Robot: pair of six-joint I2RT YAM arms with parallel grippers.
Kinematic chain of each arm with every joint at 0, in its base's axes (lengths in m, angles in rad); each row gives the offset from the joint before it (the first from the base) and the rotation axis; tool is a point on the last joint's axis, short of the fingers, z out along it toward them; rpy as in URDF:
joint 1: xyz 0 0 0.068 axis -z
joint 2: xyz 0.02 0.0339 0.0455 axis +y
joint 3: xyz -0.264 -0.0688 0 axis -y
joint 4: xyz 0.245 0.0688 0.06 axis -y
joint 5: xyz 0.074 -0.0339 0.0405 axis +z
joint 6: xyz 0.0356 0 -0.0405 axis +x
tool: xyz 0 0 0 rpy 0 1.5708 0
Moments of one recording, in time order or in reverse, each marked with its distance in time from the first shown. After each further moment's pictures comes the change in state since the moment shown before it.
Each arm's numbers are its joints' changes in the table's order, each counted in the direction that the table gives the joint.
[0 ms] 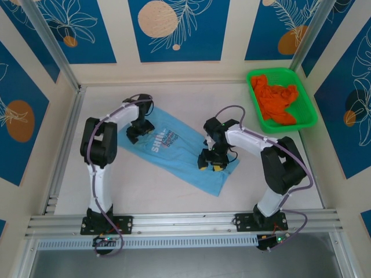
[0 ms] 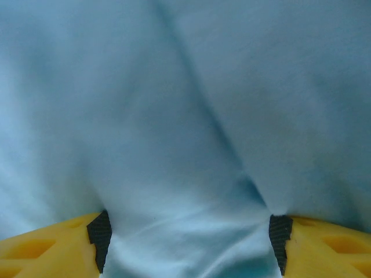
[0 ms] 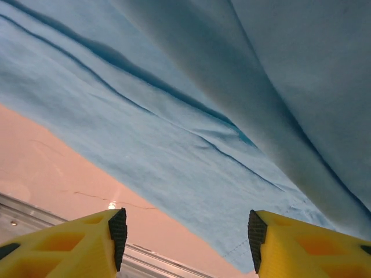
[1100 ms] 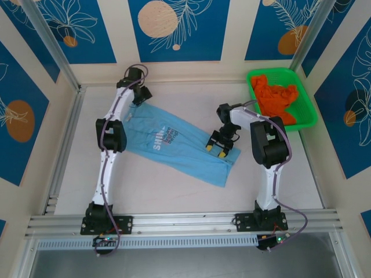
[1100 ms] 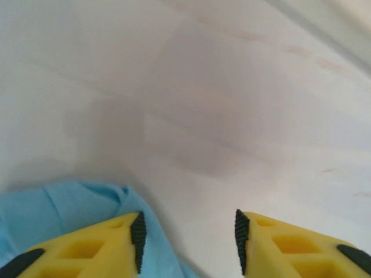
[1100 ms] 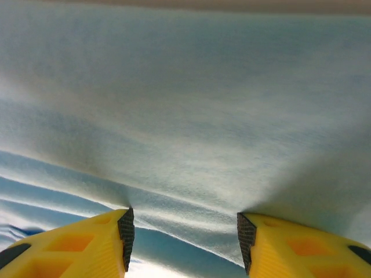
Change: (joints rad) left arm -0.148 0.592 1.031 0.063 -0.161 0.361; right arm 0.249 0.334 0.284 -0.068 0.038 0.244
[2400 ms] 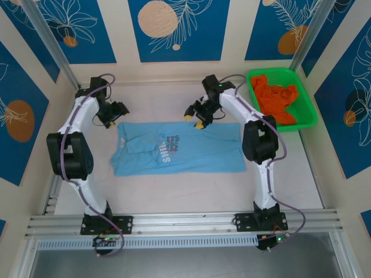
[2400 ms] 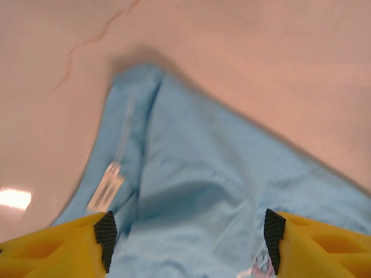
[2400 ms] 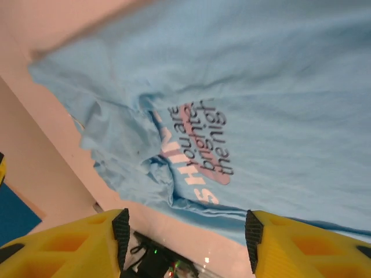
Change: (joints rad) left arm -0.158 -0.867 -1.046 -0.064 -0.140 0.100; right arm -0.062 0.132 0.554 0.000 0.180 0.085
